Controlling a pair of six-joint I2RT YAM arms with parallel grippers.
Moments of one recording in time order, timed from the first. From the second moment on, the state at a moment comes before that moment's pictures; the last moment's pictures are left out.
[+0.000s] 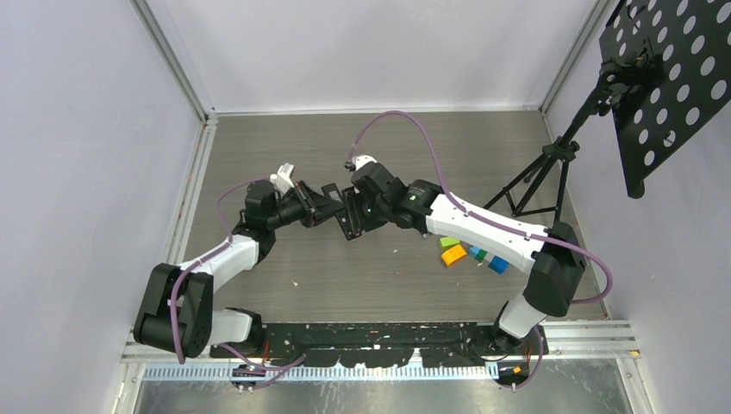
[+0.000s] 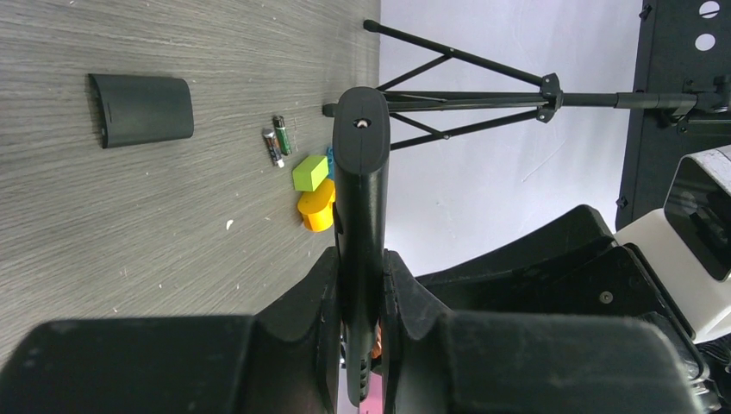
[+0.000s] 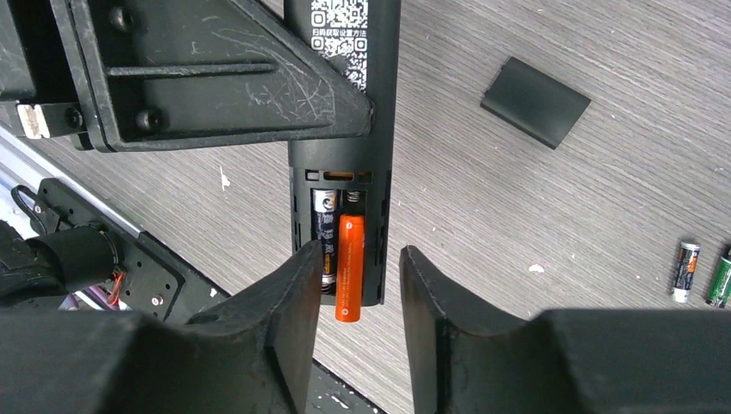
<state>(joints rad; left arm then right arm) -0.25 1.29 0.52 0.48 0.71 -1.21 0.96 1.61 1.40 -0.59 0.08 0.49</state>
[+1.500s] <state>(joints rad) -0.25 1.37 0.55 0.88 0.73 -1.72 0.88 1.17 0.73 0.39 0.07 1.28</state>
